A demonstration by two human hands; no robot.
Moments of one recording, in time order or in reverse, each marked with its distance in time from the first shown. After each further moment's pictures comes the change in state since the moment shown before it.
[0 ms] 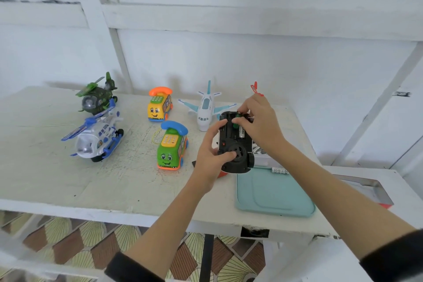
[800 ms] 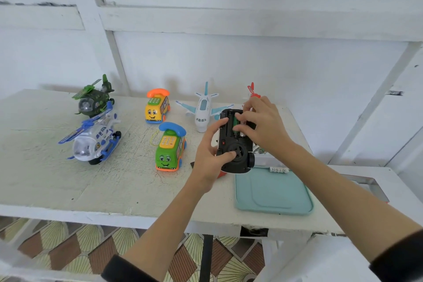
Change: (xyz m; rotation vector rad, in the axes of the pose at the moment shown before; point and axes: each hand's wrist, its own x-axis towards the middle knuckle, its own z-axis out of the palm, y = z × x) left_hand -0.004 0.010 0.003 0.008 -0.024 0.019; right_hand -0.004 0.009 -0.014 -0.281 -0.019 -0.278
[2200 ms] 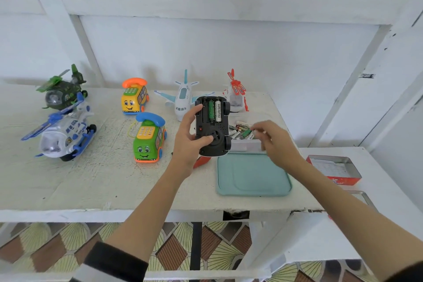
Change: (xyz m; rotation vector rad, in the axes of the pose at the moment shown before) left_hand 0.011 -0.012 -0.003 -0.012 0.042 -0.020; right_hand -0.094 0.021 -0.021 0.330 -0.155 0.583
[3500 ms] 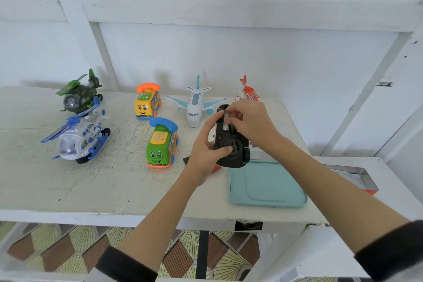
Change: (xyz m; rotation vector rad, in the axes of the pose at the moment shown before) left_hand 0.000 0.001 0.000 0.077 -0.134 0.001; right_hand 0.068 -0.083 0.031 -0.134 -0.002 -0.270
